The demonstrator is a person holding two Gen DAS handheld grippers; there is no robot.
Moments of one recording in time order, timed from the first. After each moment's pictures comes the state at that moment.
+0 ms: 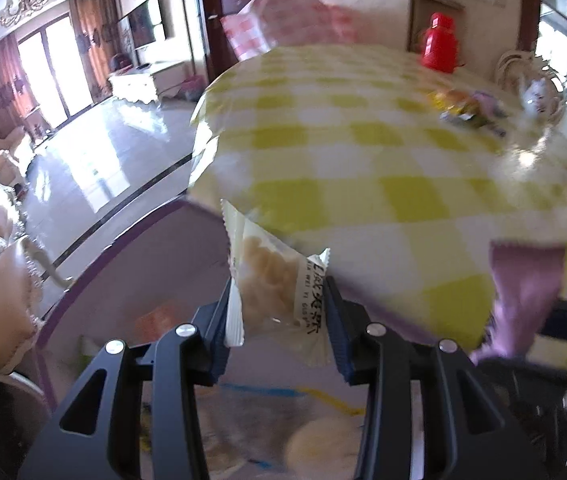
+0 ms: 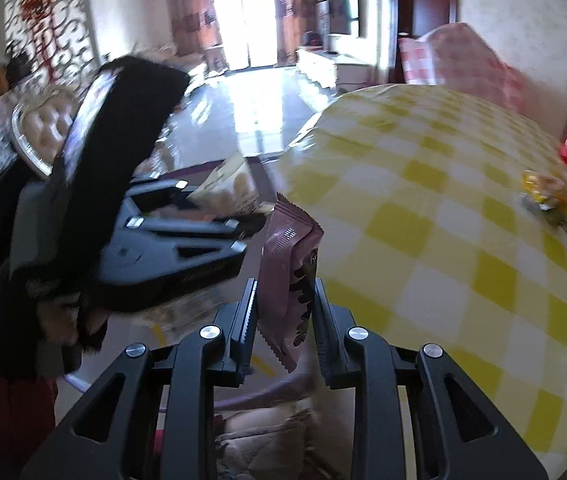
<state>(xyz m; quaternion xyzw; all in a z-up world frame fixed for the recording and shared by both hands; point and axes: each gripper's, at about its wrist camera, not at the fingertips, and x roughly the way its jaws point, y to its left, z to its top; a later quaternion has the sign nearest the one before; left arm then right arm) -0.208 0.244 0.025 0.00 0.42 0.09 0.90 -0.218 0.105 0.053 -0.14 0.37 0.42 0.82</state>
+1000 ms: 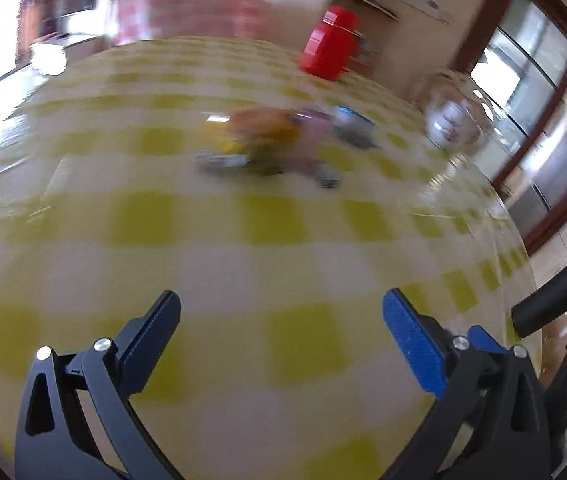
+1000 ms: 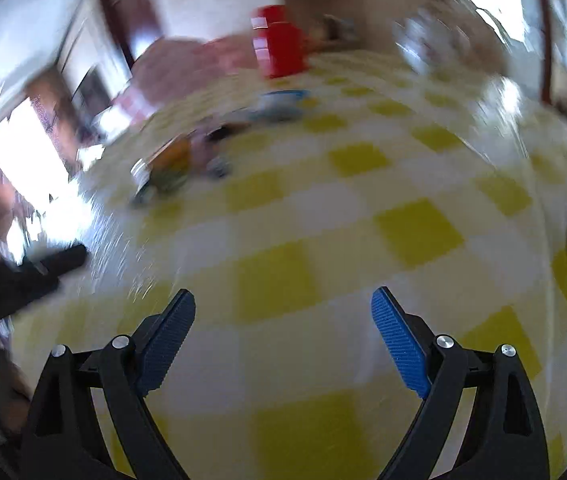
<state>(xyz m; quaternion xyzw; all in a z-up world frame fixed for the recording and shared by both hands) -0.021 -0.019 0.046 -0.11 0.42 -0.09 0.90 -0.057 -0.245 0.014 0.15 0.39 0.05 0.91</state>
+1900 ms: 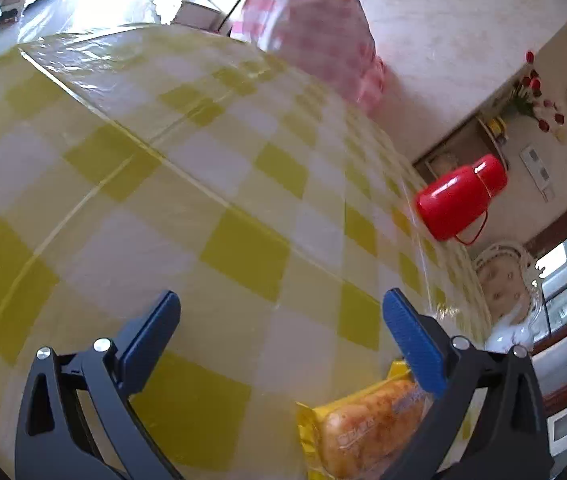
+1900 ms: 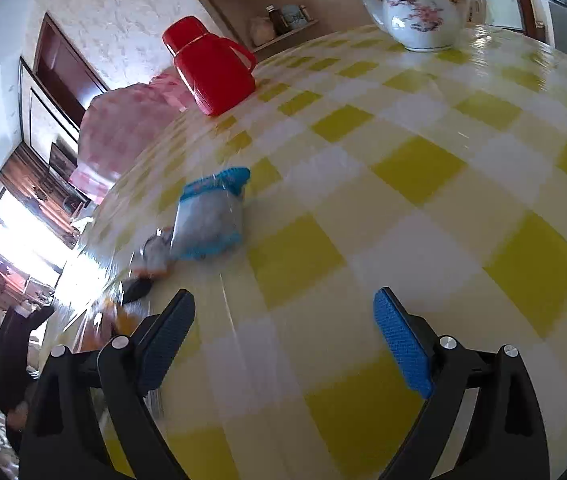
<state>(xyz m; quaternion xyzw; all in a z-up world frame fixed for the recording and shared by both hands) 0.200 0.126 0.018 -0.35 0.34 0.07 0.87 0.191 -0.287 -0.007 0.26 0.39 0.02 0.88</state>
